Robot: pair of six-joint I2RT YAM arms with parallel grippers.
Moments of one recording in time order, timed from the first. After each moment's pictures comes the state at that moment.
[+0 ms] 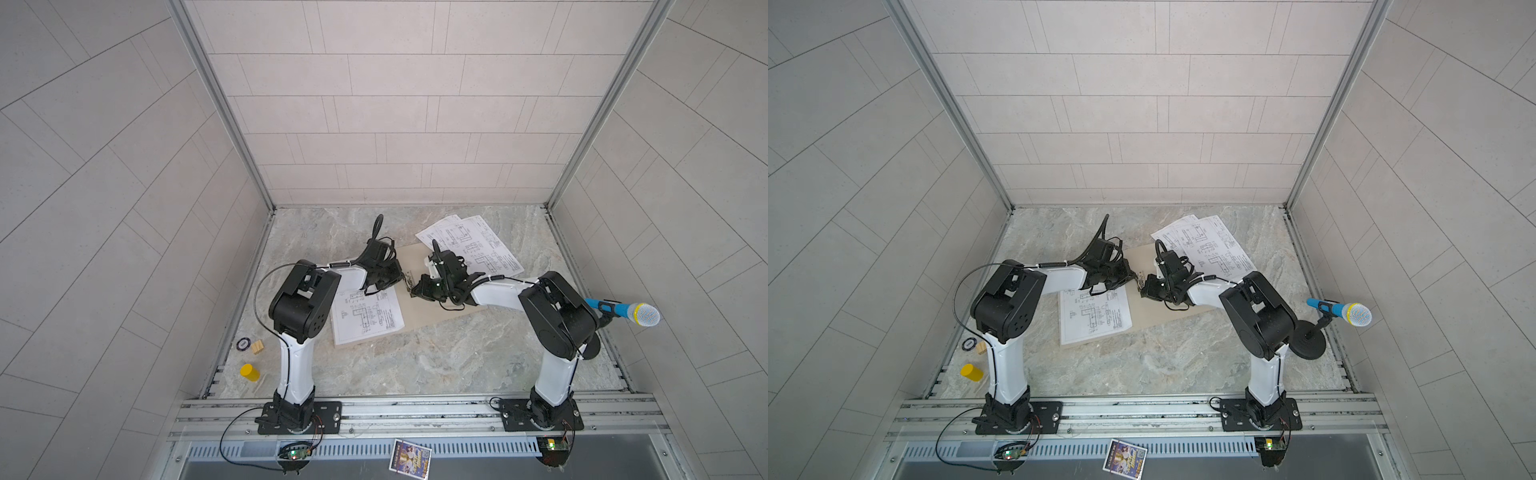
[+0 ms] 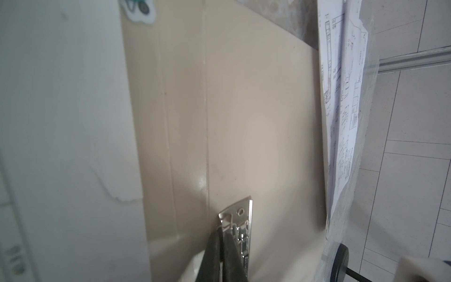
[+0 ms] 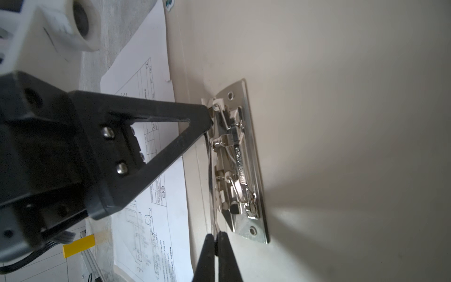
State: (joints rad) left arm -0.44 2.00 1.12 0.01 0.36 -0.86; right arm 0.55 1.85 1.02 0.01 -0.34 0.79
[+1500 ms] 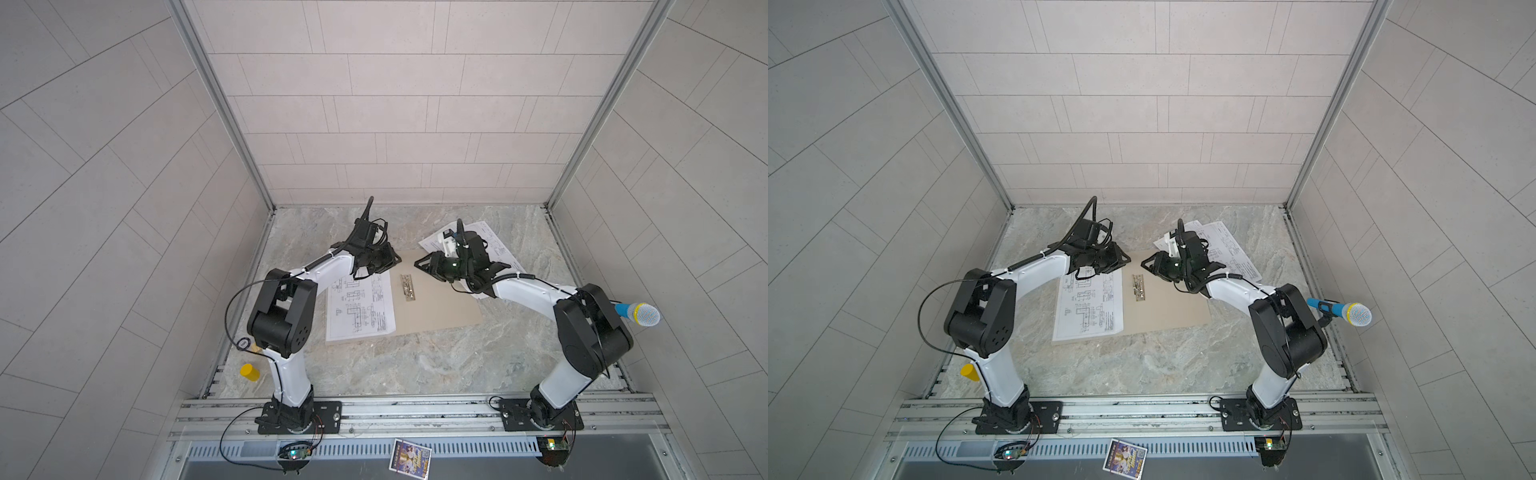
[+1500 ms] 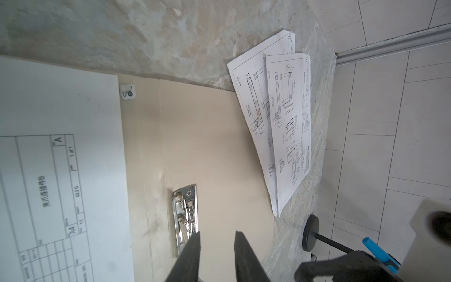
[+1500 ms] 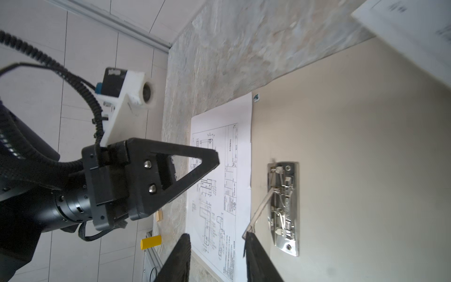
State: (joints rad) left arm -0.37 1.82 1.25 -0.28 0.45 -0.76; right arm 0.41 1.64 1.00 0.06 -0.49 0.84
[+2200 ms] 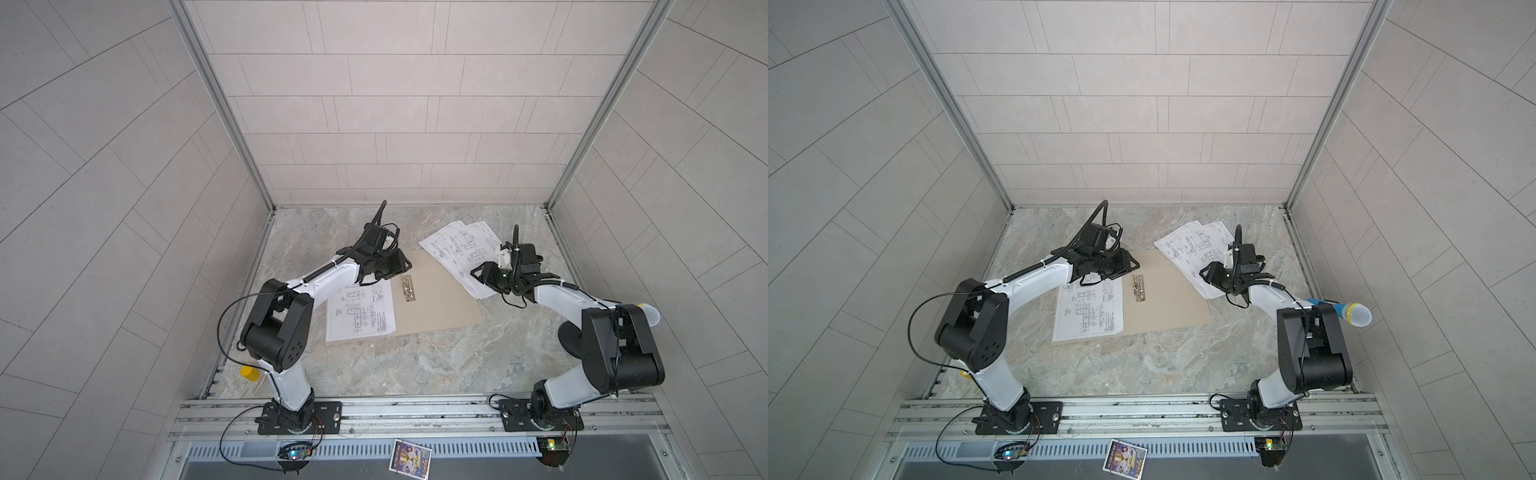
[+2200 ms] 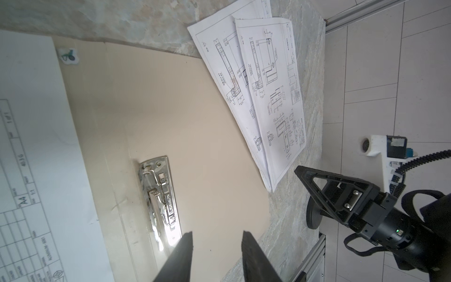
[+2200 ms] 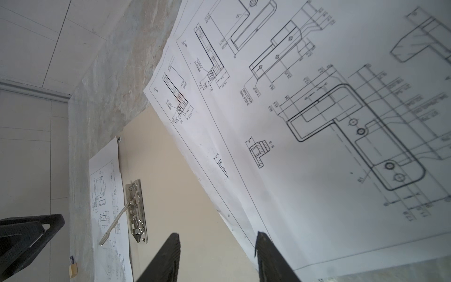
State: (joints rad) left arm -0.47 1.73 1.18 -0.30 0.43 -0.71; right arm 0.04 1.51 0.78 -0.12 -0.42 0.56
